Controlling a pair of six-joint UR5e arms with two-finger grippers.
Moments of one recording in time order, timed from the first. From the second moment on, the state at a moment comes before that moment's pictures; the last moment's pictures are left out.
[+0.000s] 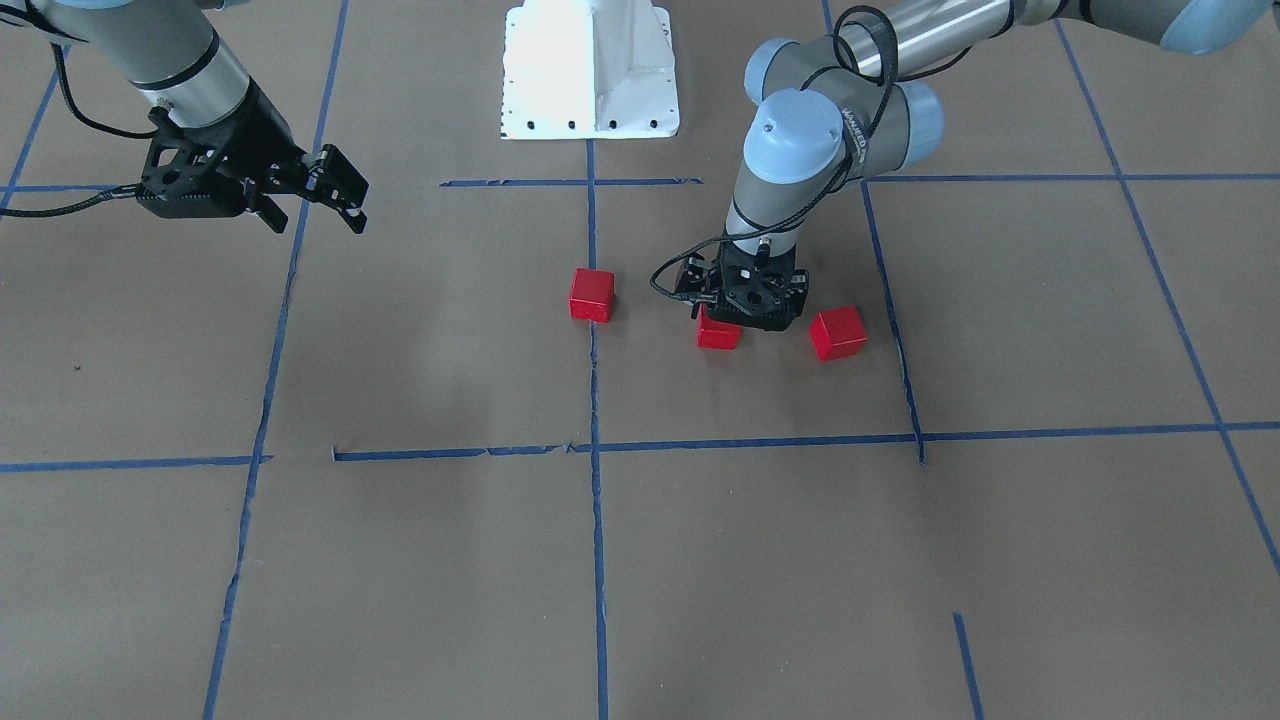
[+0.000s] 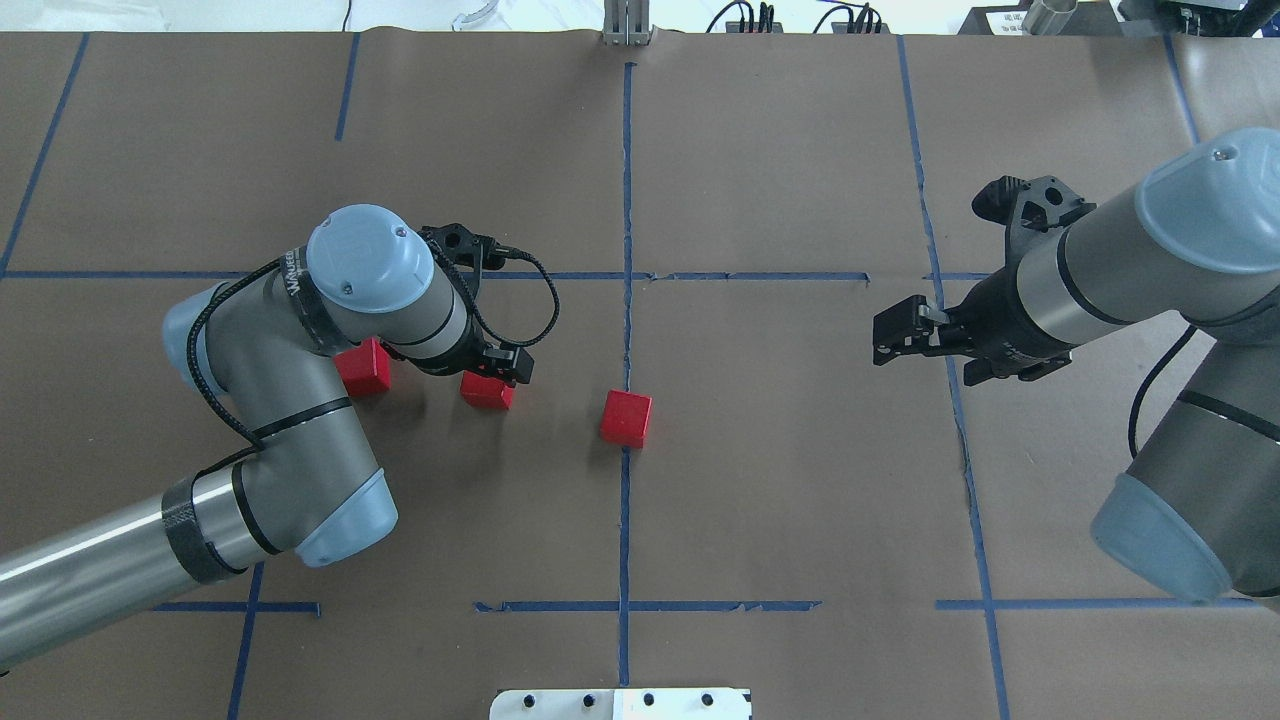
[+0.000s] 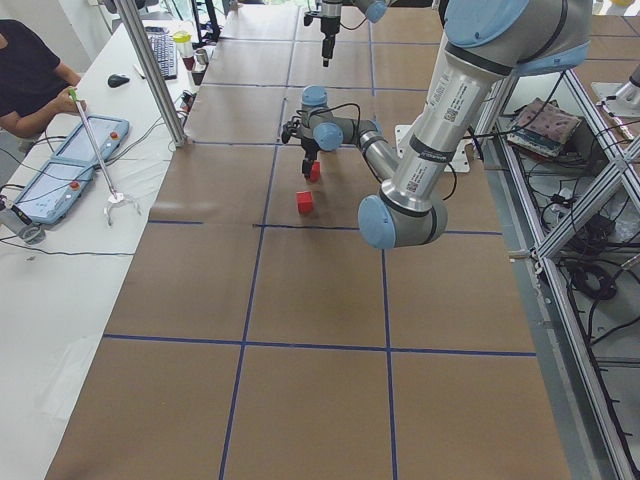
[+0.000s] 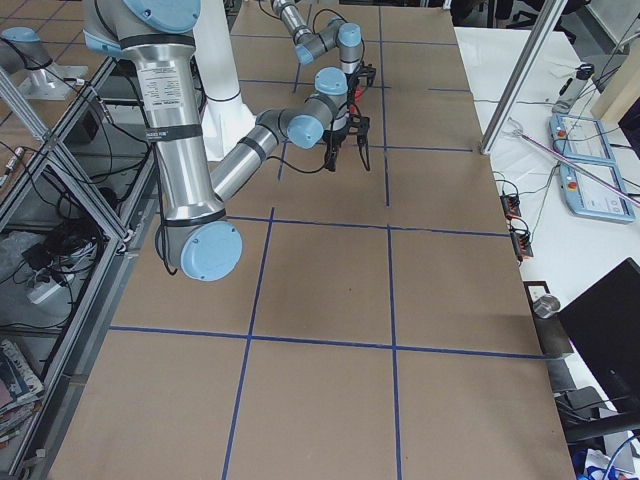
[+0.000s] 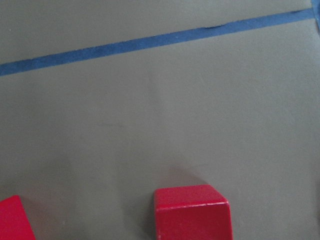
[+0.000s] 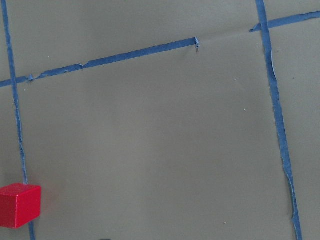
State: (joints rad) left arm -0.58 -2.15 -1.62 -1.73 -1.91 -0.98; right arm 0.75 -1.38 2.12 -1.48 2.10 1.26
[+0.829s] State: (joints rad) left arm -0.56 -2.20 -1.58 -1.72 -1.90 -1.04; right arm 0.75 -1.37 2.12 -1.48 2.10 1.26
